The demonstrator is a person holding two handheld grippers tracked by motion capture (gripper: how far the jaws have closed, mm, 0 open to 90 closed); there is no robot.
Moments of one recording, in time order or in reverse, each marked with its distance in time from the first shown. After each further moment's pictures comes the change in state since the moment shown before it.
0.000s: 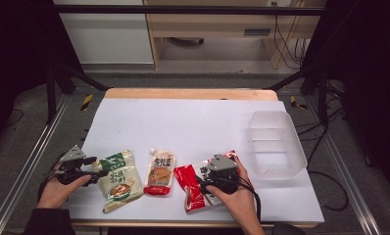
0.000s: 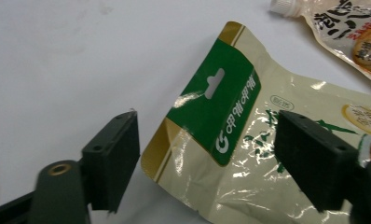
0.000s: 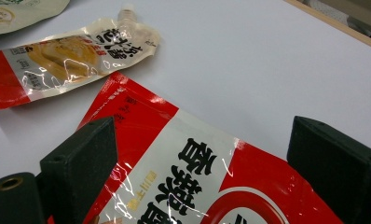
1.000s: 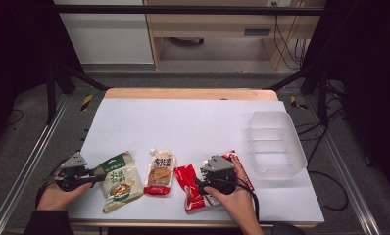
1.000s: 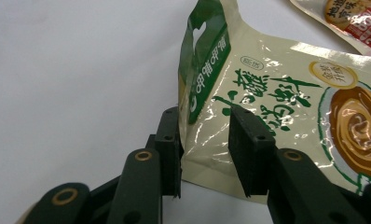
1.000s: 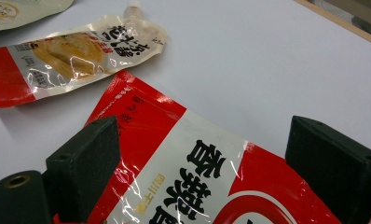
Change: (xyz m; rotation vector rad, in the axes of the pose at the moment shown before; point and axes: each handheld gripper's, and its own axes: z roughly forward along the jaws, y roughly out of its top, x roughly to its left) left arm -0.011 -0.008 -0.006 0.085 -0.029 0.039; right arm 0.005 0.001 0.004 0.007 0.009 -0.018
